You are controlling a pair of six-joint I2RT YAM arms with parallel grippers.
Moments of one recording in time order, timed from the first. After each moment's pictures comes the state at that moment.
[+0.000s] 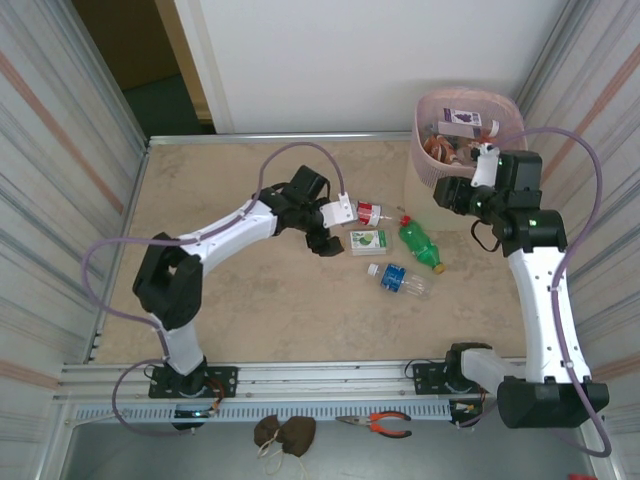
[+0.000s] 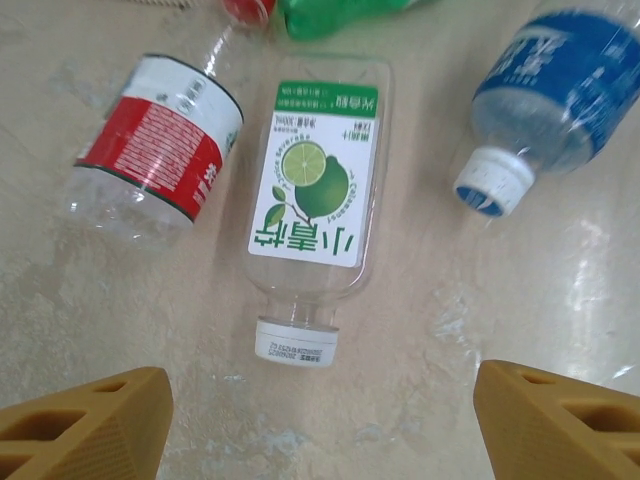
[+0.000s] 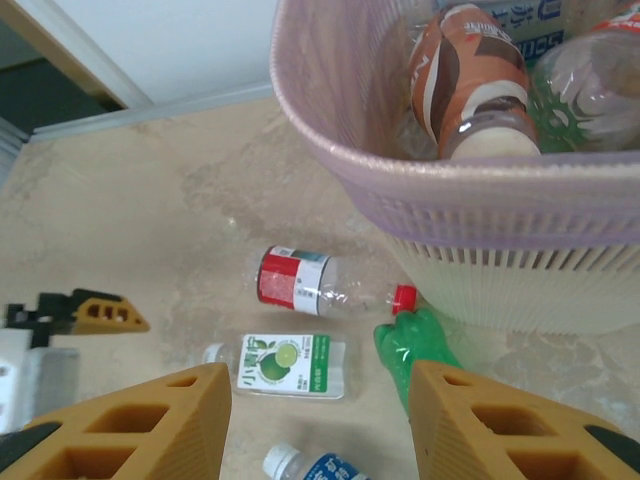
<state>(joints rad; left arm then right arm) -0.70 1.82 1.45 -0.59 0.30 0.66 0.01 1.08 1.31 -0.85 -0.27 0.21</state>
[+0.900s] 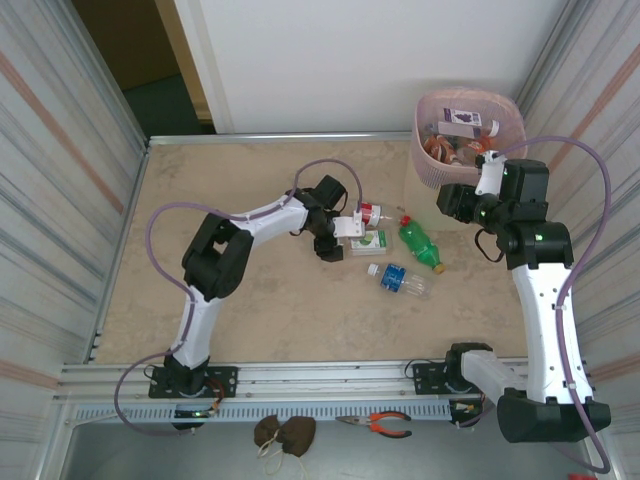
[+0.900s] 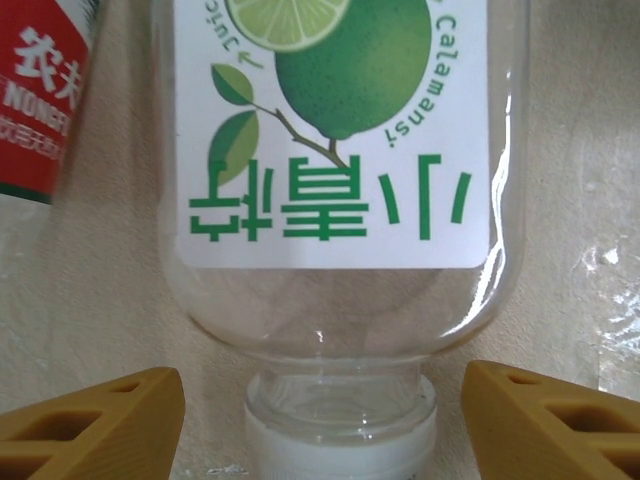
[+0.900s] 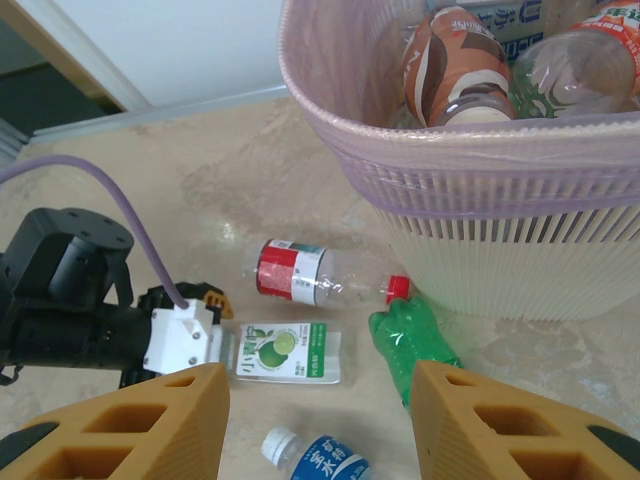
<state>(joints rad) -0.70 2.16 1.64 -0.67 0.21 0.84 0.01 1.01 1.30 -0.89 -0.25 0.20</state>
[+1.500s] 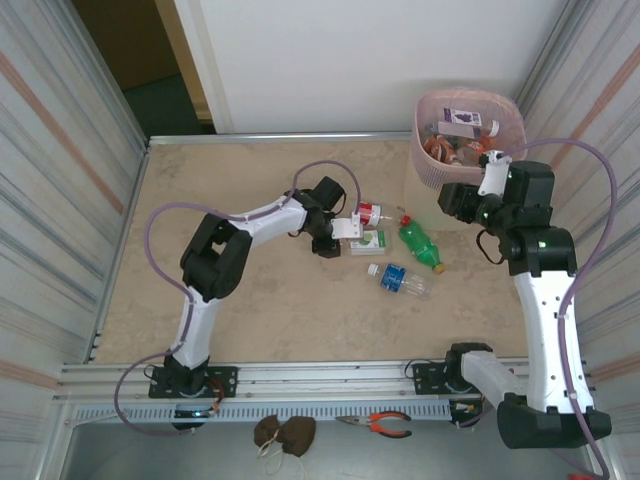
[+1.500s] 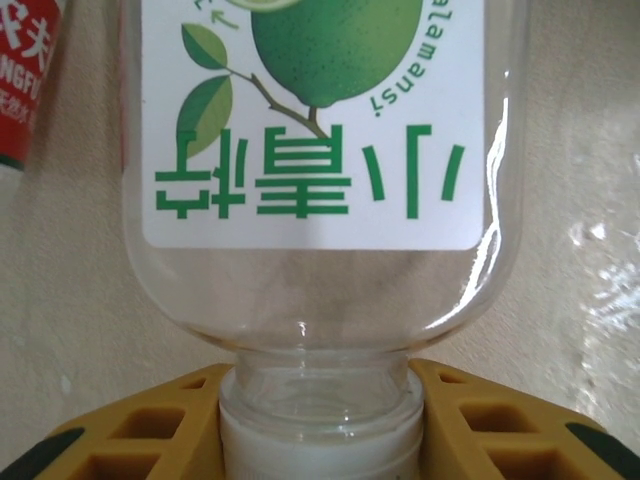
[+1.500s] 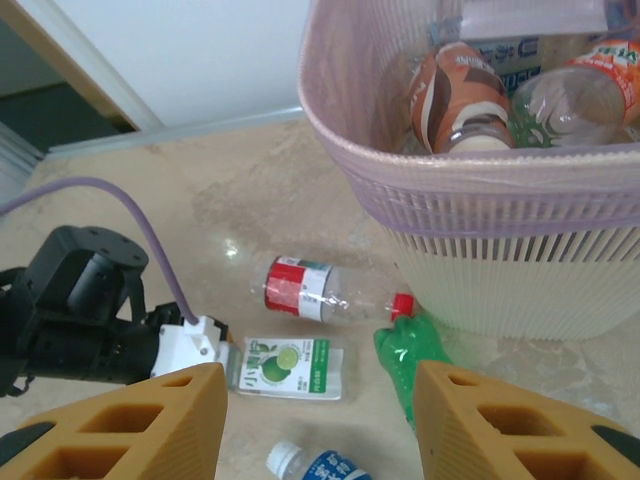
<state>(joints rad) -0.69 2.13 1.60 -0.68 0.21 0.83 0.01 0.97 1.30 -0.86 -0.26 0.21</state>
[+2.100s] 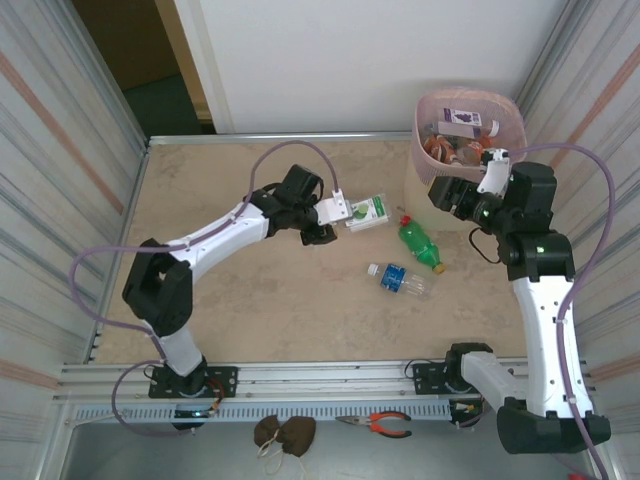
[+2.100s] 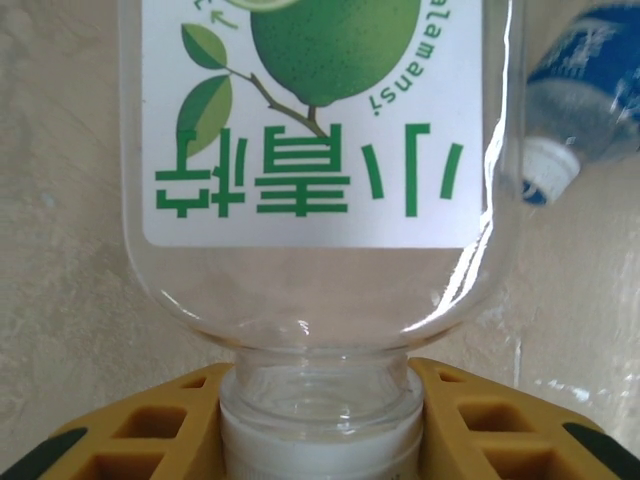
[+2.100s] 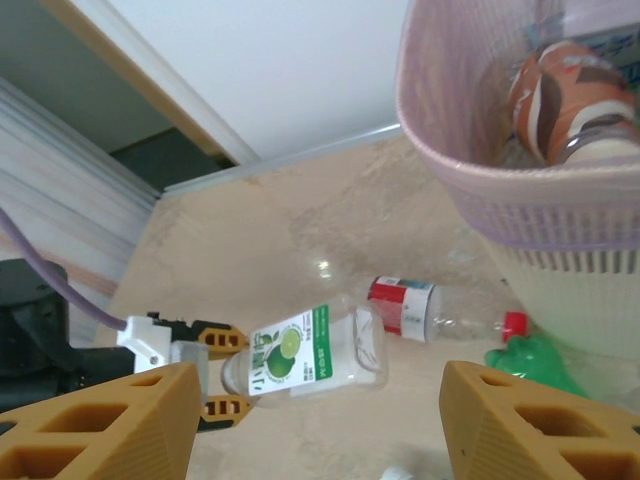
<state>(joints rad) -0.68 1.72 1.38 -0.52 0.25 0.62 0.01 0.95 1.24 -0.73 -0.43 0.41</state>
